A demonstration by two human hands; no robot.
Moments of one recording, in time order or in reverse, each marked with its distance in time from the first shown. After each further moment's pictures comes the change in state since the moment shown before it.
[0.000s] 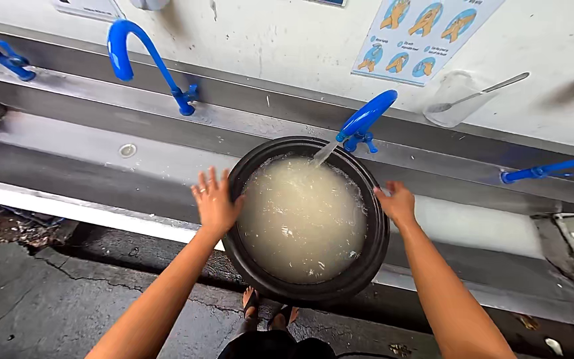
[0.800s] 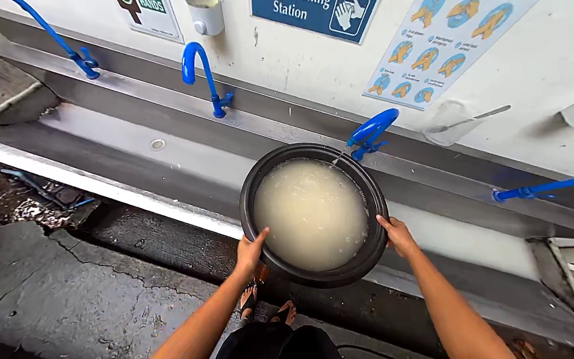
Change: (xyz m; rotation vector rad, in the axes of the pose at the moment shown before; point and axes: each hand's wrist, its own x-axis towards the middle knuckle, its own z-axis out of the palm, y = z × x) left_hand -0.140 0.027 0.042 -1.142 -0.048 -0.796; right_hand -0.054 0.066 0.026 0.303 -0.186 0.202
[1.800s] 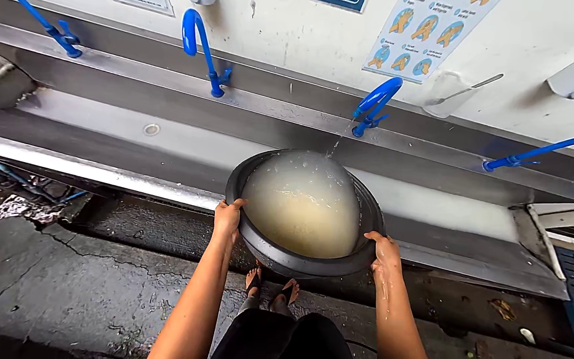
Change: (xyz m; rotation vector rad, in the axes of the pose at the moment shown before) left_hand -0.016 0.075 -0.055 -0.088 0.111 -0.013; right_hand -0.186 -0.033 0.087 0.688 0.405 0.282
